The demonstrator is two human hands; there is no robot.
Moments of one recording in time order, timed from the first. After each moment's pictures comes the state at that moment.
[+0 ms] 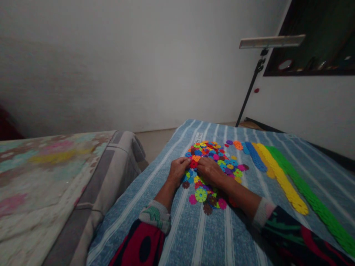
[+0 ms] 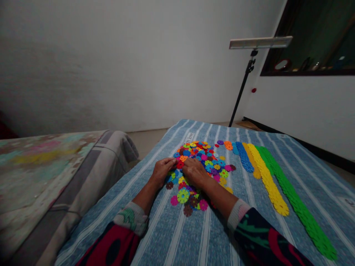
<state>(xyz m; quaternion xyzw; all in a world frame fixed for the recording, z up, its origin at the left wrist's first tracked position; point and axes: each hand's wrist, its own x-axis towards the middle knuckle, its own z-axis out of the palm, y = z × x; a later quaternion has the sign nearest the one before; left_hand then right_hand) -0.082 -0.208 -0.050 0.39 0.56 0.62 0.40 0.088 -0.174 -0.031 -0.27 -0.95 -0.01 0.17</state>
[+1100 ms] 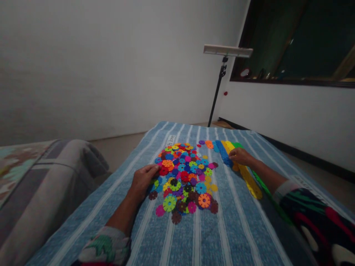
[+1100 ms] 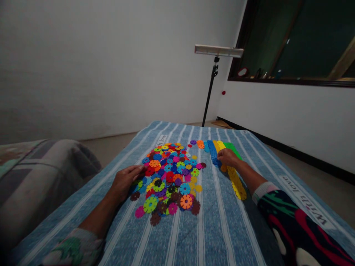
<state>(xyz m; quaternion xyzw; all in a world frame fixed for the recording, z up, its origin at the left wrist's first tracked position) -0.090 -0.206 -0.036 0.38 0.59 0.59 0.41 0.330 -0.083 0.000 -0.61 -0.78 0.13 0.09</state>
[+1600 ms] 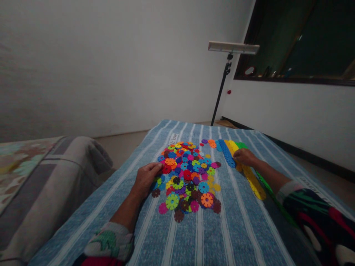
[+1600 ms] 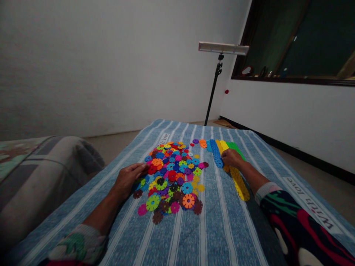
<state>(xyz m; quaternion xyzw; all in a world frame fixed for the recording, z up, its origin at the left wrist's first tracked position) -0.092 -0.204 -0.040 0.40 0.59 0.58 0.39 0.338 -0.079 -0.010 -0.61 -0.78 0.09 0.05</state>
